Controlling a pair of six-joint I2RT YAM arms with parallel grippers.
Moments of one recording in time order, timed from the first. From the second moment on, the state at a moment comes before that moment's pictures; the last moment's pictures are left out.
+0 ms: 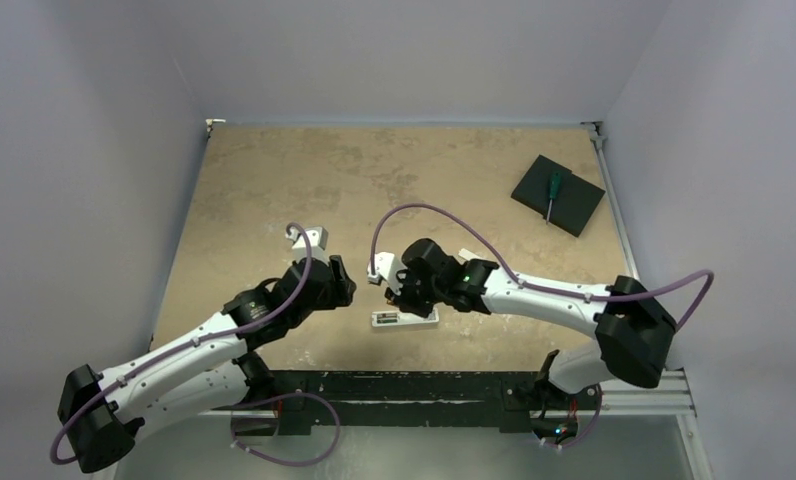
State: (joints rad) left arm -0.86 0.83 0.57 -0.43 -0.38 -0.78; right arm 1.00 1.41 0.88 -0.31 -0.15 -0.23
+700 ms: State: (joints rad) left arm -0.86 0.79 0.57 -0.49 -0.44 -0.79; right arm 1.04 1.57 0.98 -0.39 -0.15 -0.30
